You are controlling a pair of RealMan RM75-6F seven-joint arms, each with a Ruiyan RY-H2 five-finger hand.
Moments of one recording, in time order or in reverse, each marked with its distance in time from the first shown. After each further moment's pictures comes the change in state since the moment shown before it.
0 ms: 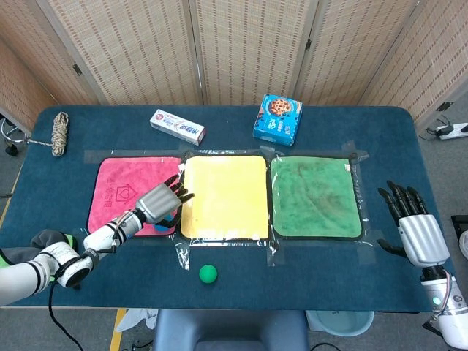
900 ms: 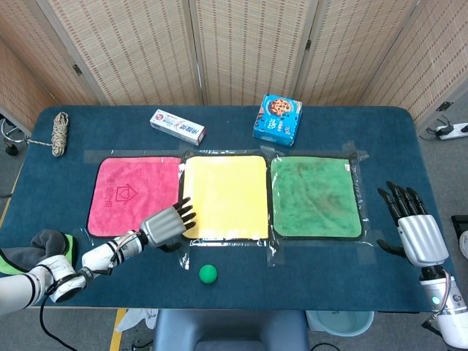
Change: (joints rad) left arm 0.049 -0.018 0.058 -0.036 0.223 0.081 0.079; right arm -0.003 -0.007 0.004 0.006 0.004 -0.011 0.011
